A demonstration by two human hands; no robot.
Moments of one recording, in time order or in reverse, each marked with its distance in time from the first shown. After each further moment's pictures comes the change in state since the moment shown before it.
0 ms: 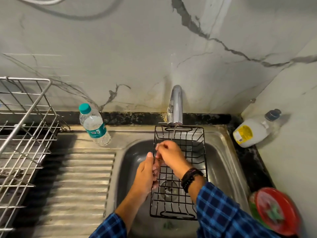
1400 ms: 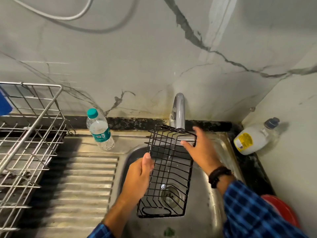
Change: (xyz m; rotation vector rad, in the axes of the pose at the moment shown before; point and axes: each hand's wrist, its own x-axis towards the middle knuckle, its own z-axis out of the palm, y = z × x) left_hand -0.011 0.018 -0.025 0.383 0.165 0.348; right_hand -0.001 -0.008 -0.084 -0.590 0.384 -0.375
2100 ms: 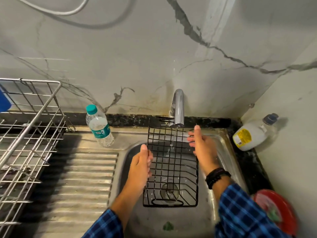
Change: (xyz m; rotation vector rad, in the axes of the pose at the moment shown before) left_hand 0.006 0.008 0.009 -0.333 -0.034 -0.237; right_hand -0.014 0.000 0.008 0.506 0.023 0.329
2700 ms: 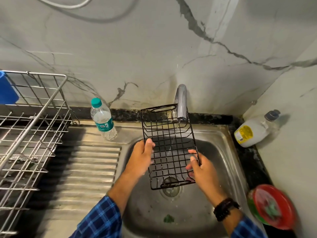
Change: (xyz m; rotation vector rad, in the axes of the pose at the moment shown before) left_hand 0.012 0.006 -0.009 0.330 0.032 0.021; right_hand -0.062 0.050 -0.011 -0.026 -0.178 0.055
